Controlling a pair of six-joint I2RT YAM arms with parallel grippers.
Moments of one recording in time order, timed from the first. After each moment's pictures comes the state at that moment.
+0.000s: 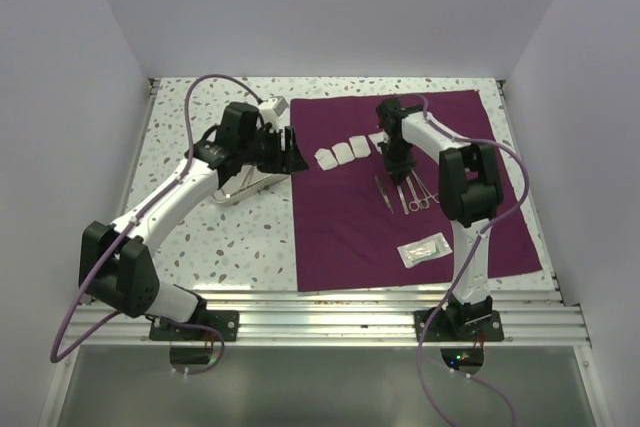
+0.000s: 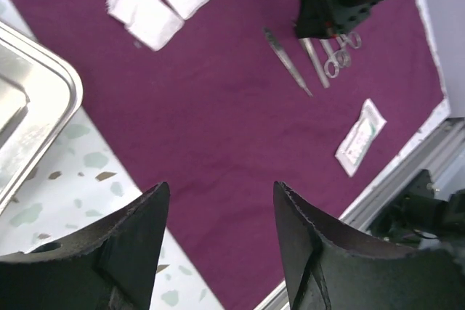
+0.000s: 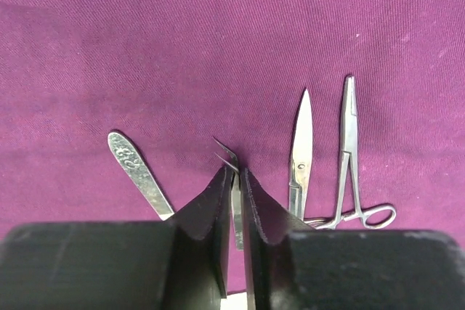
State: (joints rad) left arm -0.42 1.45 1.18 -0.43 0.36 -0.37; right arm 0.31 2.16 1.68 -0.96 0.15 0.16
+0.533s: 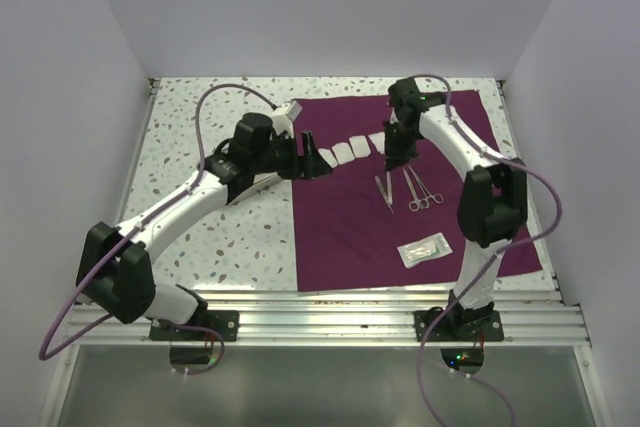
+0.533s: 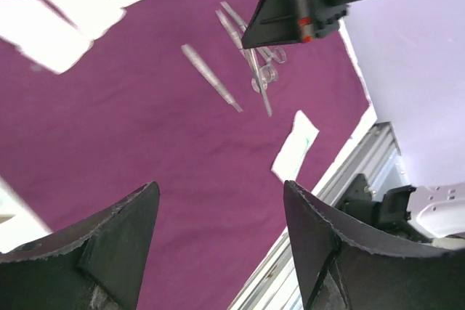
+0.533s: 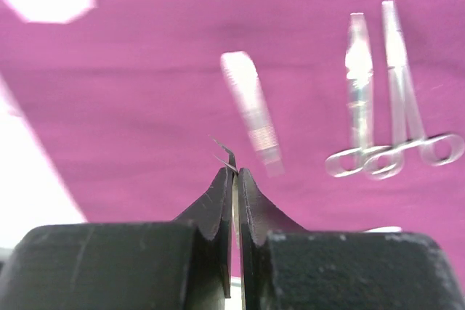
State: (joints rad) left arm -0.52 1.41 1.07 -0.18 0.41 -0.55; right arm 0.30 1.98 1.68 -1.02 -0.01 0.32
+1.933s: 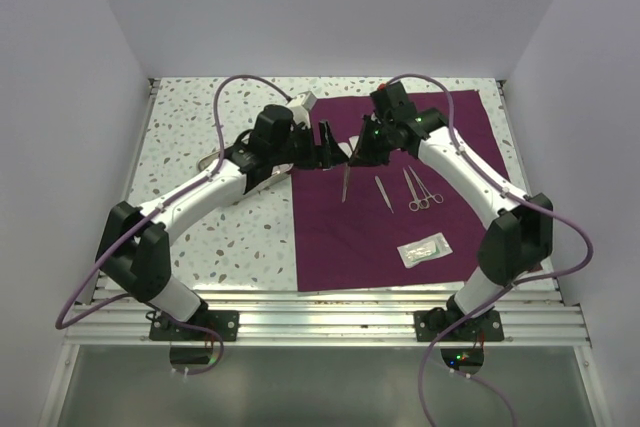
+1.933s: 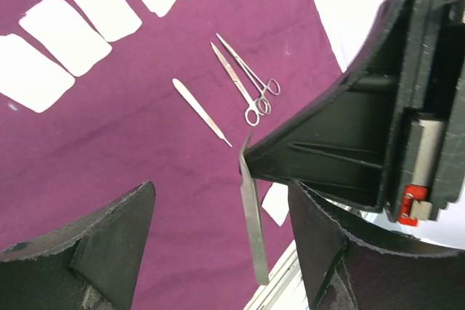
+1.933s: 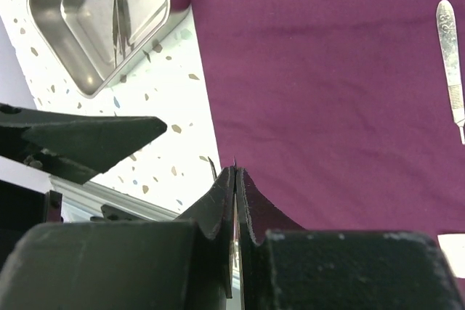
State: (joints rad) left arm -0.59 1.56 1.19 -0.12 0.31 -0.63; right arm 0.50 1.66 1.54 -0.82 -0.15 0.74
